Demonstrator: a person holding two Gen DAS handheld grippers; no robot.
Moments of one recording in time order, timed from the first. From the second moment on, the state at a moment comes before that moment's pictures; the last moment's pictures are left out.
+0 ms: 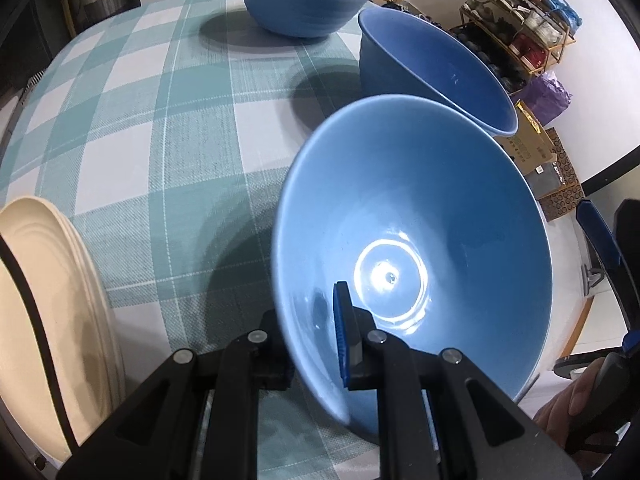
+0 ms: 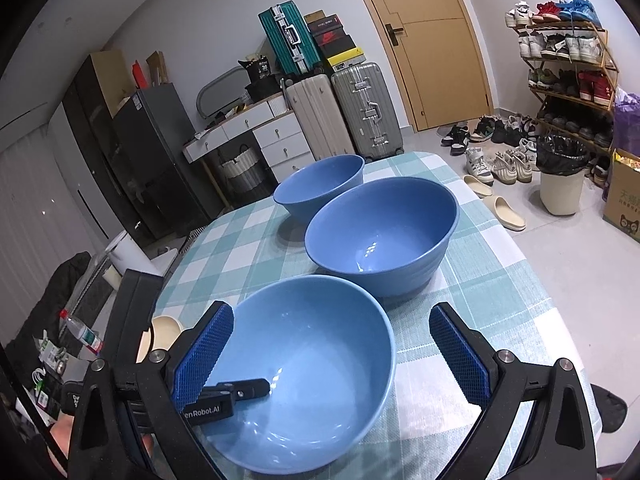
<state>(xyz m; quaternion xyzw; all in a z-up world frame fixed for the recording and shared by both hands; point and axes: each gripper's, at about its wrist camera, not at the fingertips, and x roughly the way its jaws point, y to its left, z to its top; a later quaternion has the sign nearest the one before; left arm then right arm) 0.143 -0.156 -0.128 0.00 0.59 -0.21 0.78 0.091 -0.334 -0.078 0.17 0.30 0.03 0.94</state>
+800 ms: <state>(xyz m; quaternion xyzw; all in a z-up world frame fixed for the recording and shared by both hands) 0.134 -0.133 -0.105 0.00 0.53 -0.18 0.83 0.091 -0.326 -0.076 0.15 0.31 0.03 0.94</state>
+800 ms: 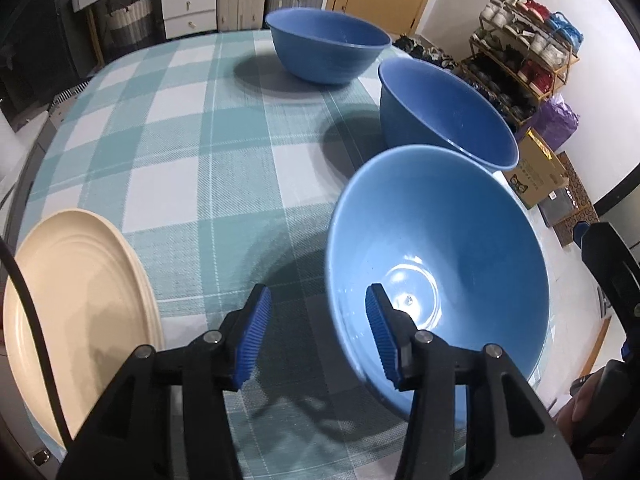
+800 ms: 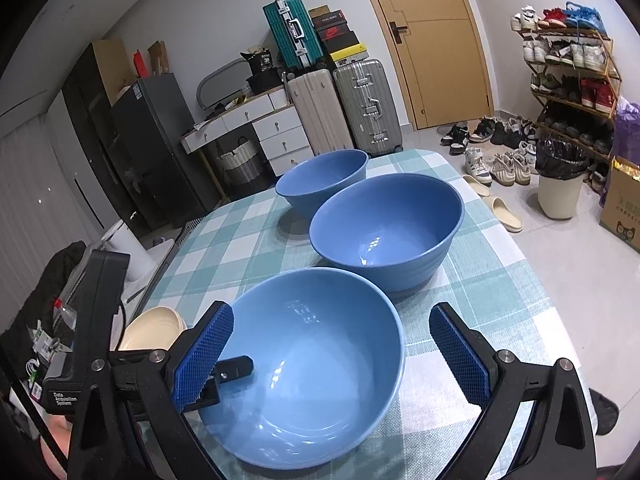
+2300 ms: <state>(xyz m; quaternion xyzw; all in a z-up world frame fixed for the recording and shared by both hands) 0.043 -0.111 -0.029 0.02 0.27 -0.11 0.96 0.034 -0.287 -0.029 0.10 0.23 0.05 0.97</state>
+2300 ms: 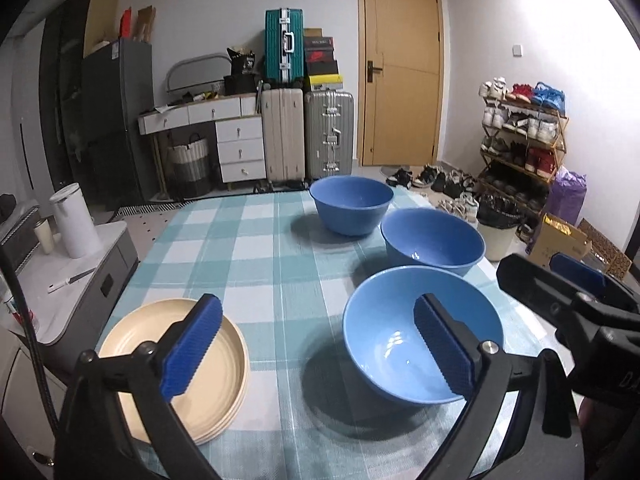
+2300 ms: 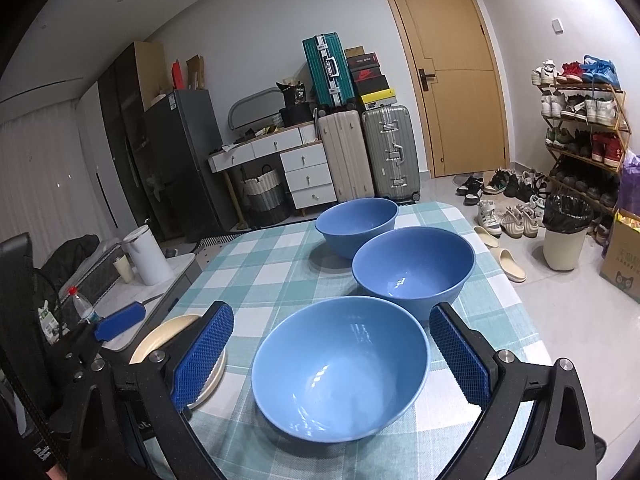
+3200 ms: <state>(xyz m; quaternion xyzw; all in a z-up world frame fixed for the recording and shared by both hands) 0.063 -0.107 0.001 0.04 0.27 -0.11 0.96 0.014 -0.309 0.033 0.14 0.20 0.08 0.97</state>
